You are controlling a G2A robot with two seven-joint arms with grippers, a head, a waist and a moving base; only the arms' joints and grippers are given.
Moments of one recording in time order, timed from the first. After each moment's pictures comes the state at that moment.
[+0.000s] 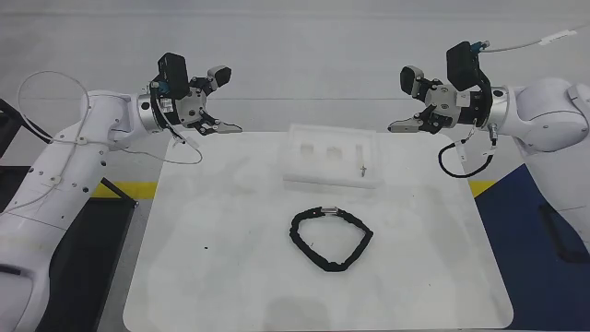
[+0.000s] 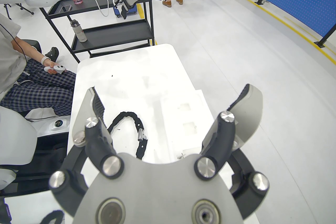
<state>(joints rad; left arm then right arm) 0.57 -0.70 -0.81 -1.25 1.12 -1.01 0.48 -0.55 -0.86 0.93 -1.33 -0.19 -1.01 0.63</state>
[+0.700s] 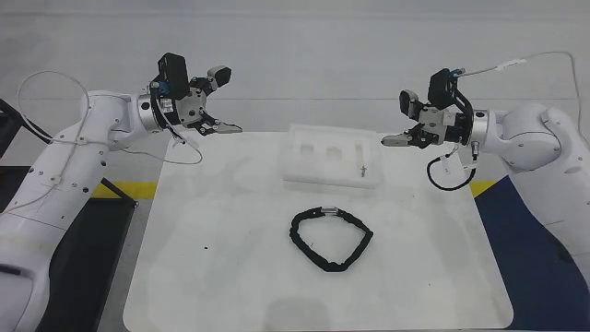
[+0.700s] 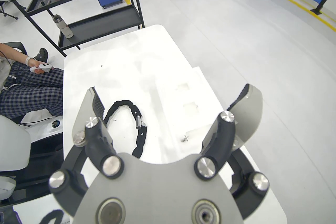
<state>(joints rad) 0.57 -0.70 -0.81 -1.25 1.12 -1.01 0.48 -0.64 -0.87 0.90 -1.29 -0.34 -0.91 0.57</state>
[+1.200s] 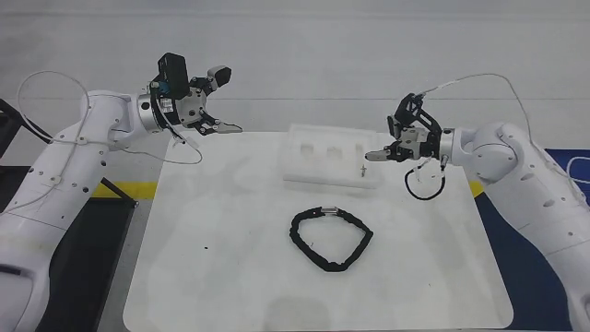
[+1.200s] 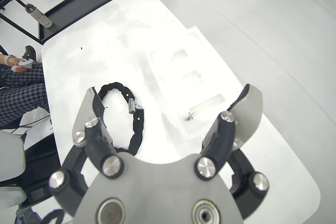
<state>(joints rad) 0.57 -0.70 -0.81 -1.25 1.12 -1.01 0.48 -0.63 -0.94 0.77 -1.17 -0.43 -0.79 0.57</state>
